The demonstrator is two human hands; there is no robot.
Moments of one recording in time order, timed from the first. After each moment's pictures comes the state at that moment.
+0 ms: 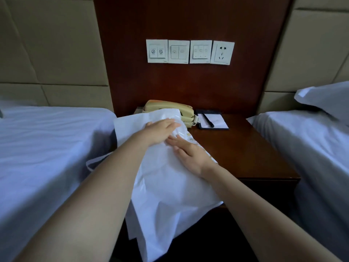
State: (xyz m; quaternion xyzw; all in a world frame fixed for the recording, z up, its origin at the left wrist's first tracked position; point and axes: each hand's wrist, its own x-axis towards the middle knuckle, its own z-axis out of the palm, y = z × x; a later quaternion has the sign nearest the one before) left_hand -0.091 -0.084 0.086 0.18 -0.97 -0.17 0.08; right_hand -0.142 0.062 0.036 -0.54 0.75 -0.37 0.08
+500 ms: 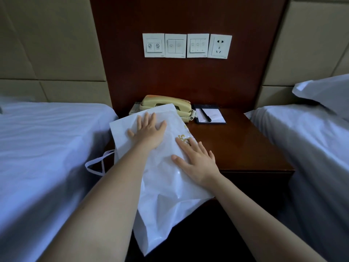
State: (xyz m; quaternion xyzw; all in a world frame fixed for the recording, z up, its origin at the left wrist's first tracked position) left_hand -0.090 -0.084 0.047 0.39 -0.90 -0.18 0.13; right_hand -0.120 0.099 0.026 -0.42 0.87 -0.25 0.08
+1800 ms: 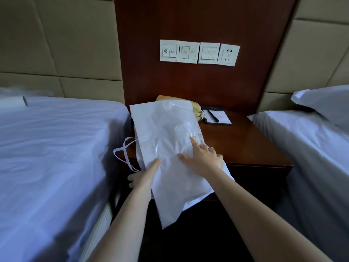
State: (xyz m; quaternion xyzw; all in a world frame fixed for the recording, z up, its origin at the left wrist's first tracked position) left_hand 0.036 -0.025 -0.012 0.58 -0.43 -0.65 0.25; right_hand -0.082 0.075 0.032 -0.30 0.95 -0.12 0.02
